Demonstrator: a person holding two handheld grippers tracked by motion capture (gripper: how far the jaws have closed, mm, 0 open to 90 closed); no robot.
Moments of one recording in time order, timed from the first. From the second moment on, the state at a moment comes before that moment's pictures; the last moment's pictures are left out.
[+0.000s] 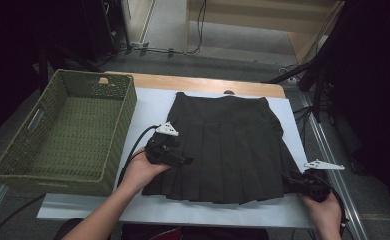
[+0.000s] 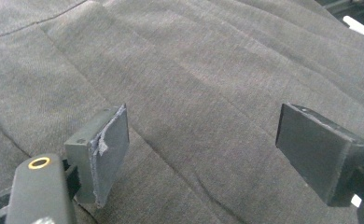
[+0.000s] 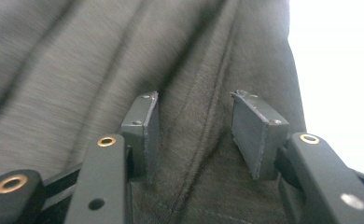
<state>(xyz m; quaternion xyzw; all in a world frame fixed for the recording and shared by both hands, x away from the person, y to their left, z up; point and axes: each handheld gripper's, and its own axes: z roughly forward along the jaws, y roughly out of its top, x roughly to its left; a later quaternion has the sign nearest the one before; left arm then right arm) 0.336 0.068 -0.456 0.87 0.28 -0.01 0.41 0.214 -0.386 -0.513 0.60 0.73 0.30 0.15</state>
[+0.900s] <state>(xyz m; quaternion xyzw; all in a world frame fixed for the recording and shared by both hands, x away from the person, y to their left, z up) 0.335 0.064 -0.458 0.87 0.28 0.00 0.40 0.181 -0.400 -0.466 0.60 0.69 0.35 0.21</state>
